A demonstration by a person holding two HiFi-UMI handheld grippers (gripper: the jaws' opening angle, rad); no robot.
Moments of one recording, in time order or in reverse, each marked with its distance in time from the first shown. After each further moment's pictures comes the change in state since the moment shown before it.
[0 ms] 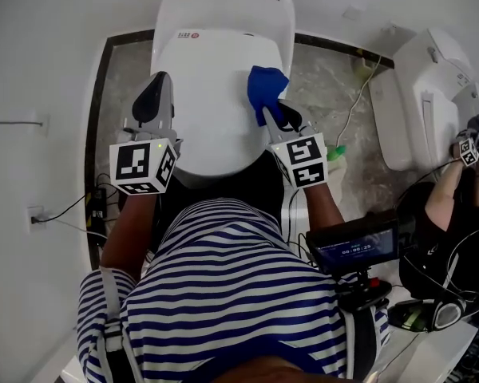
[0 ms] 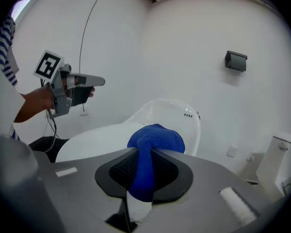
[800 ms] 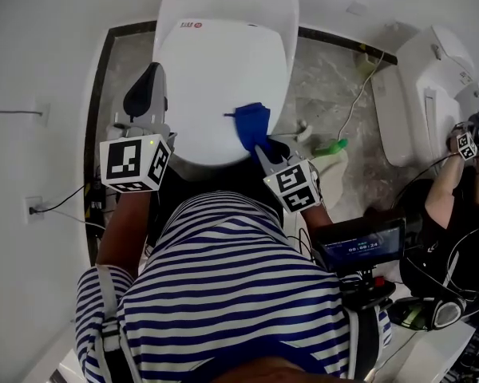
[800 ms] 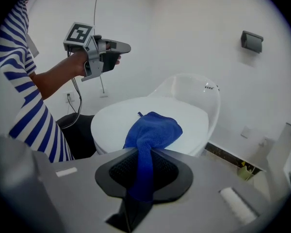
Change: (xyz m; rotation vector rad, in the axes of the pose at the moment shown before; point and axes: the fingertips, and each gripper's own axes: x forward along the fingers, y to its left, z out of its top) left arm -0.018 0.005 0.010 0.018 -0.030 0.018; right arm -0.027 0.079 -0.098 -0.027 0.205 0.174
